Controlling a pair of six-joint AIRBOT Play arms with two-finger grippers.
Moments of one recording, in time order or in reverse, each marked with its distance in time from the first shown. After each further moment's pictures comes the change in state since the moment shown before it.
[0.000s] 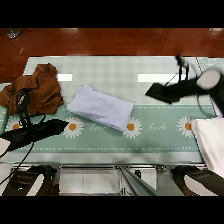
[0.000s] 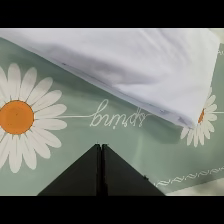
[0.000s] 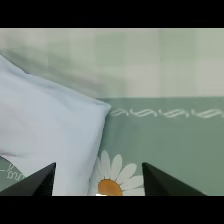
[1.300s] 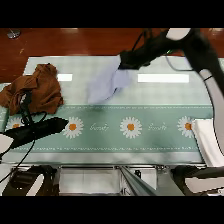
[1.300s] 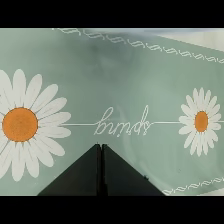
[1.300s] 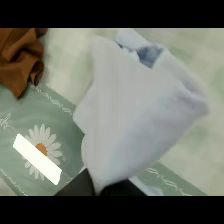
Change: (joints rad) left arm 0.000 -0.043 -0.006 -0.003 0.046 0.001; right arm 0.187 -0.497 1.007 -0.019 0.382 -0.115
